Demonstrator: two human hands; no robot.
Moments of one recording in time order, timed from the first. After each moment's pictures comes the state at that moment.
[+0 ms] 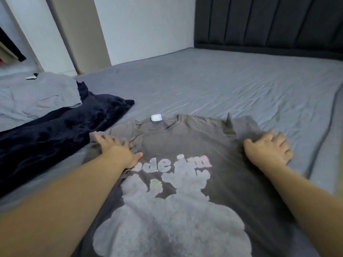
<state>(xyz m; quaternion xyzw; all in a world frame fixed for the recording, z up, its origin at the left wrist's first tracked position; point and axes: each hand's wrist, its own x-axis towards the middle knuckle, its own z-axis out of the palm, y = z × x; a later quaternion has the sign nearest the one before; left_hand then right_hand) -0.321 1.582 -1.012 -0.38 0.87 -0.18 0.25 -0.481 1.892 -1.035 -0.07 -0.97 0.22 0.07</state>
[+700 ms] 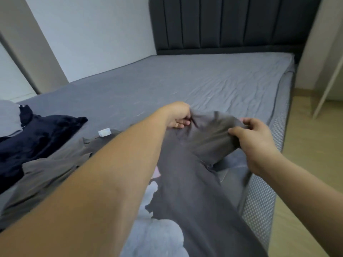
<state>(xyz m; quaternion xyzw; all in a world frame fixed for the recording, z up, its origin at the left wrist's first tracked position) -0.558 1.773 -0.970 -0.15 0.86 0.49 0.08 -0.479 1.976 -0.993 -0.01 -0.69 0.72 0.03</state>
